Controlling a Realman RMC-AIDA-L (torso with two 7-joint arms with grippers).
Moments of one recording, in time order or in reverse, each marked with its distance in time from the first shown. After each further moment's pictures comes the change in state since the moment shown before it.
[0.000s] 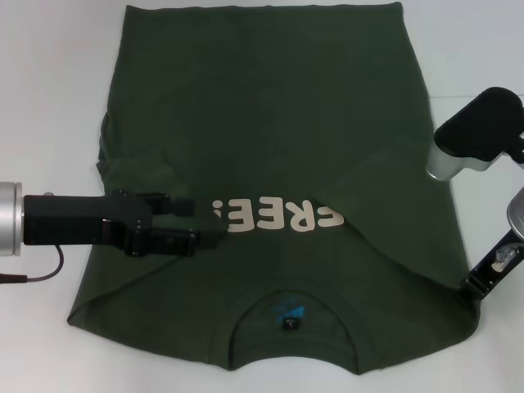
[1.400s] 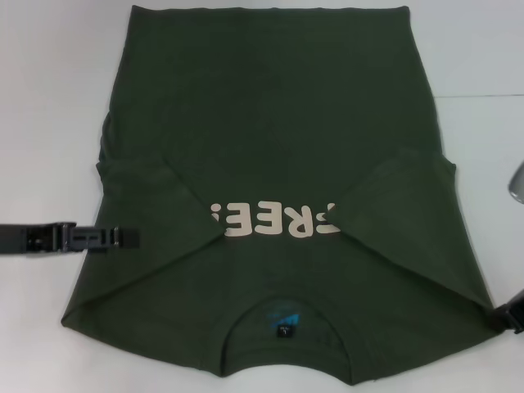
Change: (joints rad) left arm 0.043 0.024 -0.145 0.097 0.229 -0.020 -0.464; right arm -0.258 -0.004 0.133 -0.172 0.159 0.001 -0.110
